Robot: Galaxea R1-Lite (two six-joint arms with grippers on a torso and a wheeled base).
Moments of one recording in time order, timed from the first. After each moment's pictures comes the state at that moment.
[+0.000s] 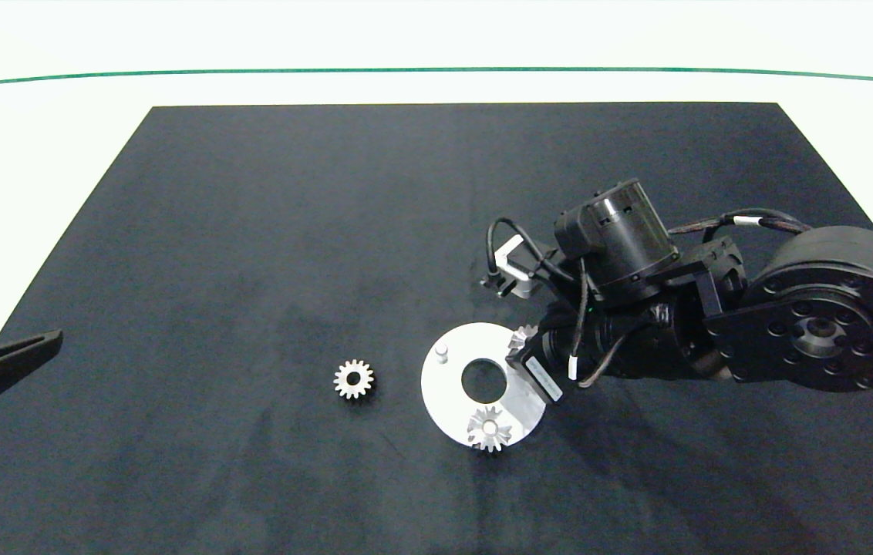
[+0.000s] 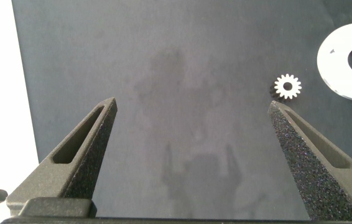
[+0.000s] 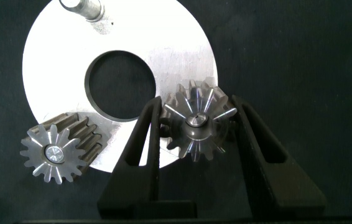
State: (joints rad) left arm -0.21 0.84 -0.91 0.28 0.03 0.24; right arm 0.72 1.84 -1.36 0.25 -0.23 -0.23
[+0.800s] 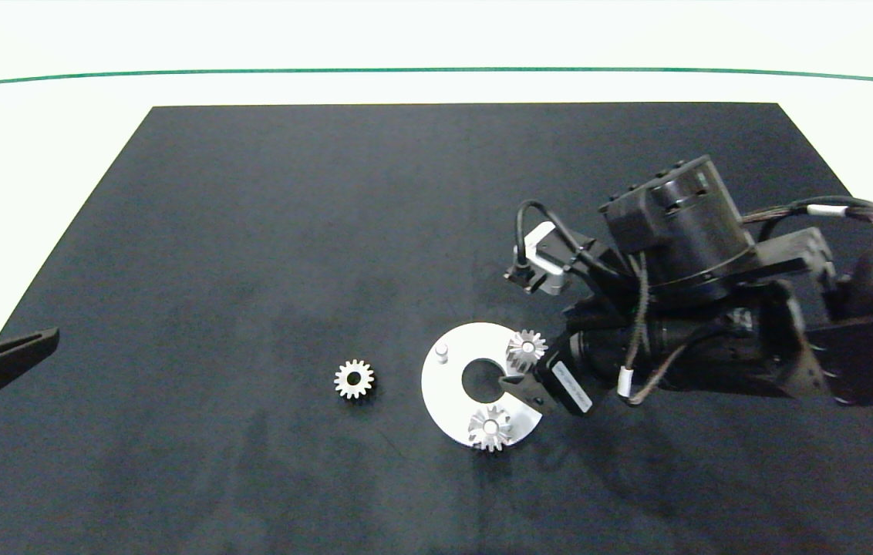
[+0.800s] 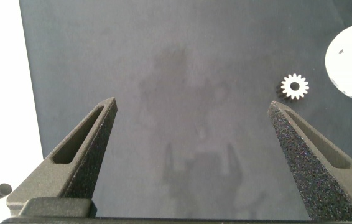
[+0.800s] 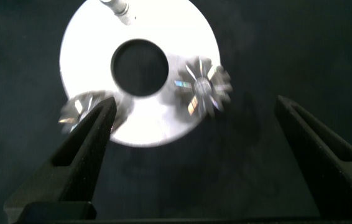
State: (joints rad) left arm -0.18 0.85 -0.91 0.28 0.03 0.24; right arm 0.76 1.70 -1.27 0.26 -0.22 -0.20
